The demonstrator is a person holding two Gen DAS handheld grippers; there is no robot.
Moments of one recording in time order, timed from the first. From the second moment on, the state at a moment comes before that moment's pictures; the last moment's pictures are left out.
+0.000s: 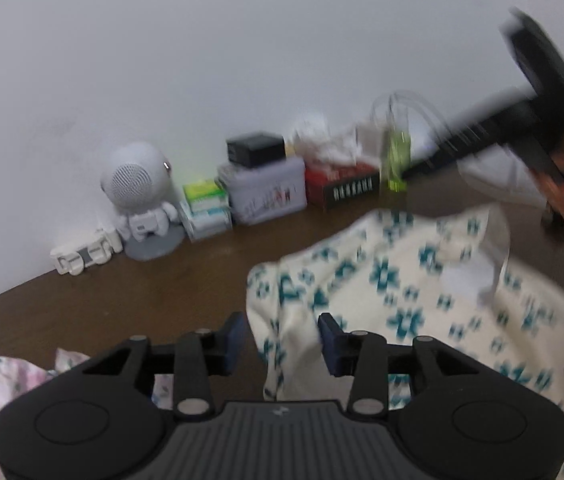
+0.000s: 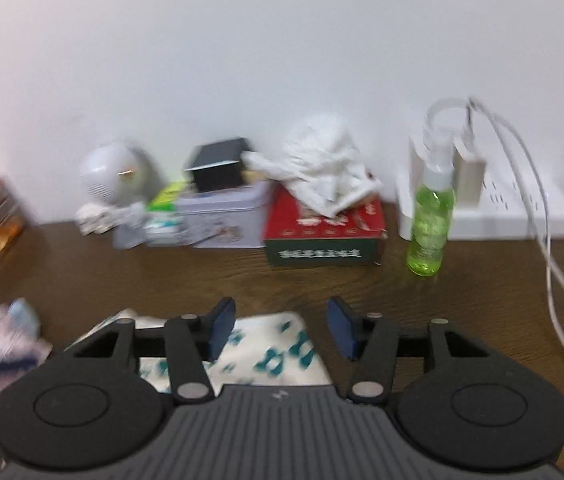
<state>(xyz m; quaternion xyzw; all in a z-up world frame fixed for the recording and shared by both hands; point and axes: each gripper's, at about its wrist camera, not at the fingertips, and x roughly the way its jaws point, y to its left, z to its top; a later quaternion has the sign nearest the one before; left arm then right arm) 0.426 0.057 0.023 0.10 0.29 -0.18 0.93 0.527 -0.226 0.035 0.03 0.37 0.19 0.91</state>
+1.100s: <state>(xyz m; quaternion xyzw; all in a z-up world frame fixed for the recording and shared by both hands) 0.421 0.007 -0.002 0.20 0.42 -0.30 0.83 0.412 -0.242 0.002 0.04 0.39 0.23 0.89</state>
